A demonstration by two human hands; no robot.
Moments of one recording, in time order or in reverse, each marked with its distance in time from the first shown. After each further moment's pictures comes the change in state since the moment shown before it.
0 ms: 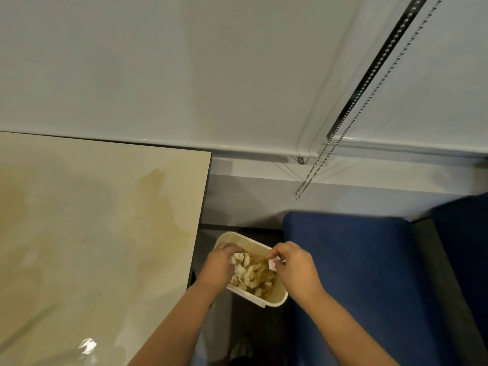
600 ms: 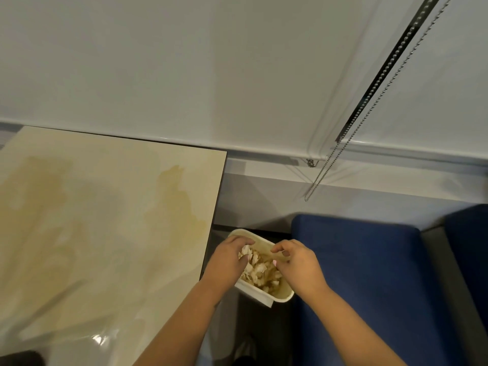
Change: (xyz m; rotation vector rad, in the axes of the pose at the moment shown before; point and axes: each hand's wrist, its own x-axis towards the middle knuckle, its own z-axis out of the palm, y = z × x) left_hand -0.040 0.026 -0.020 -0.021 0.155 0.060; right_hand -0.018 -0.010 0.000 0.015 -0.008 -0.060
